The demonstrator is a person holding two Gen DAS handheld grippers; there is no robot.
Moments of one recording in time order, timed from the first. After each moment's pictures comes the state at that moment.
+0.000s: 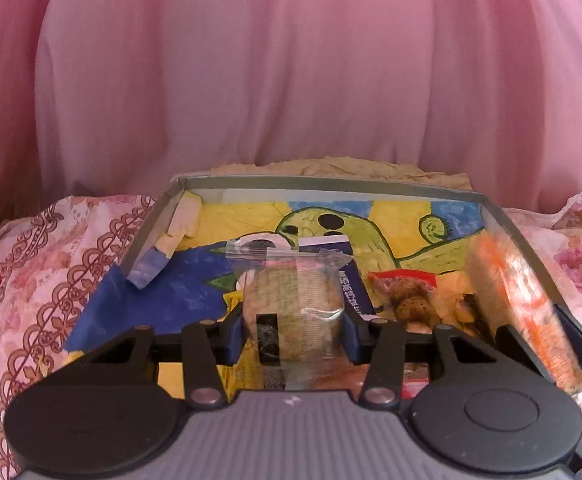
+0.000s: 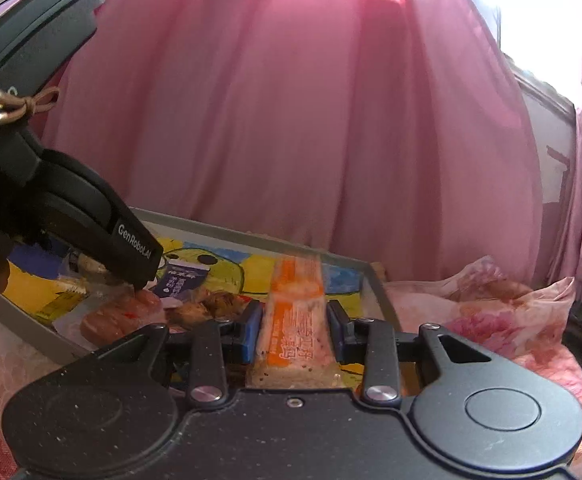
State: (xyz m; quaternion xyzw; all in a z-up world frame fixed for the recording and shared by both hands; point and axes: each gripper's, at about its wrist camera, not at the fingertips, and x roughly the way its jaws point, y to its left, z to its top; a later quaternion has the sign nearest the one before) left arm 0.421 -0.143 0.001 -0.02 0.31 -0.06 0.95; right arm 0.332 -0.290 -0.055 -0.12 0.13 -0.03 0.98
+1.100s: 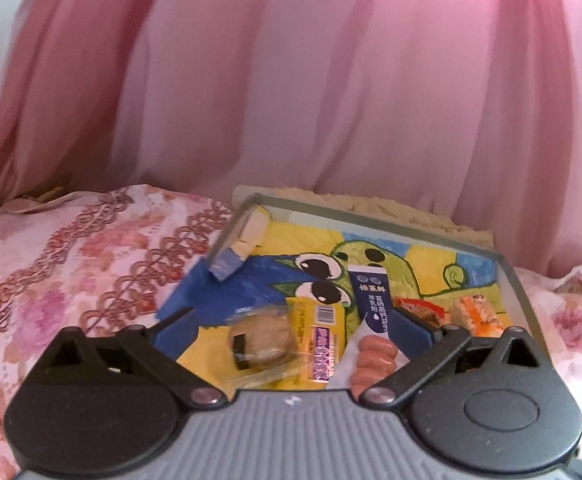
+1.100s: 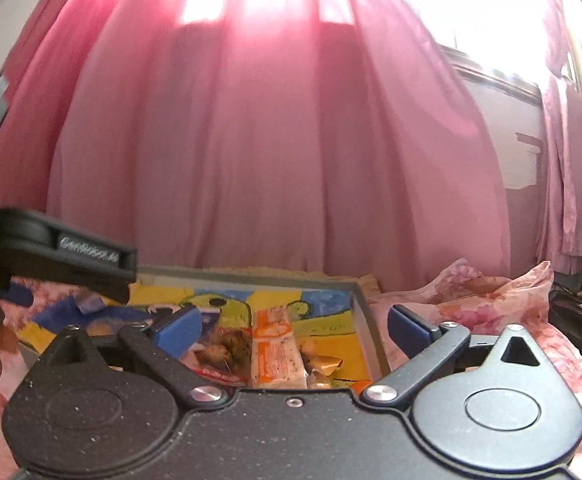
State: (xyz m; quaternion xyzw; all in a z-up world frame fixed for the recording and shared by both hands) left arm 0.369 -0.095 0.034 -0.11 0.28 0.01 0.95; right arm 0.278 -0.309 0.000 -0.04 0.11 -0.03 0.99
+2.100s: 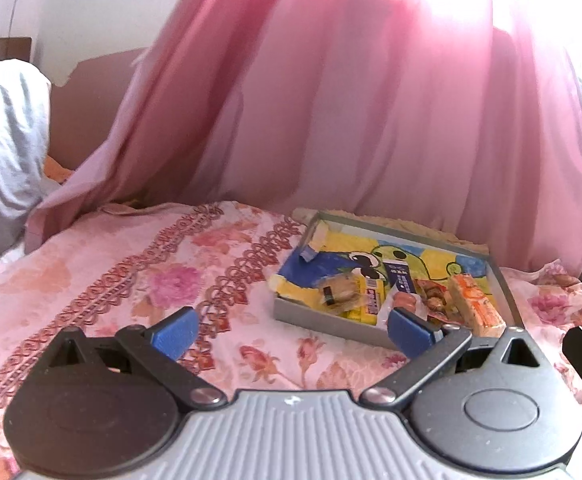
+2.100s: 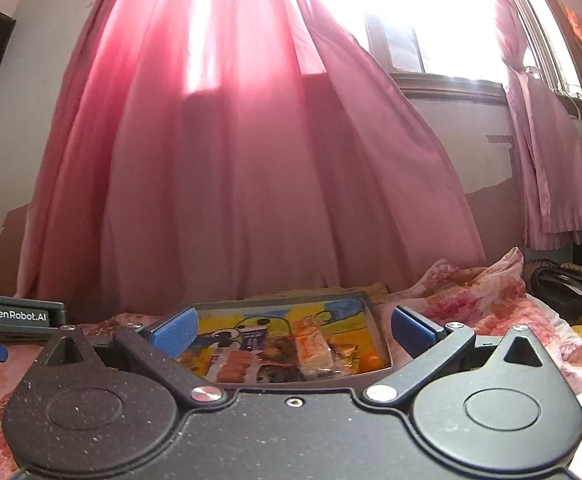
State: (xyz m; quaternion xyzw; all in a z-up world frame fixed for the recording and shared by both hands) left arm 0.201 -0.044 0.073 -0.11 0.23 0.05 0.97; right arm 0.149 -0.300 0.049 0.04 0.08 0.00 1.00
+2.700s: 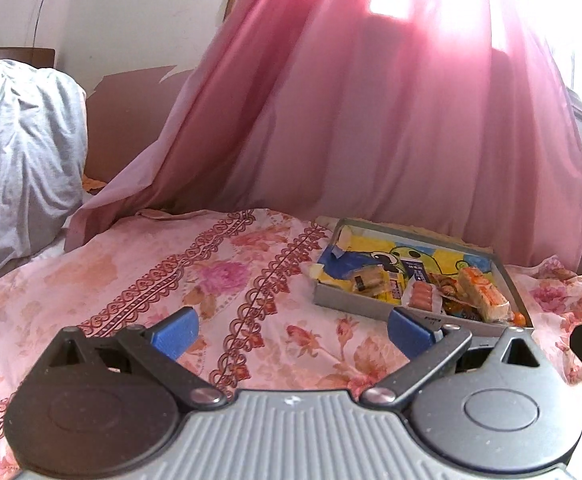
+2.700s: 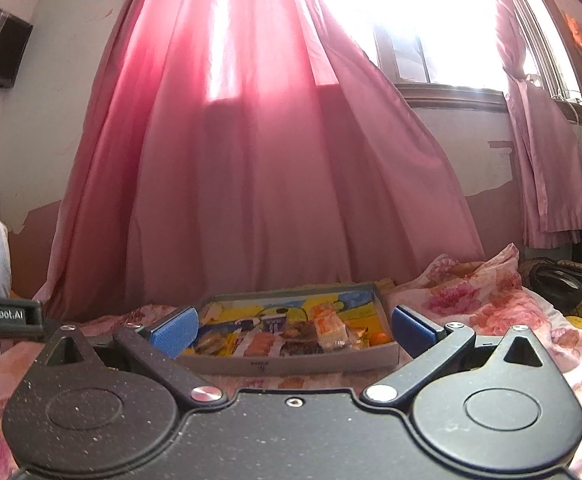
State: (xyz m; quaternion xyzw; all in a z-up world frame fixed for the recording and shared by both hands) left arm 0.129 -0.010 0.063 -0.10 0.21 0.06 0.97; right arm 0.086 -0.283 0.042 0.04 0.08 0.01 1.00
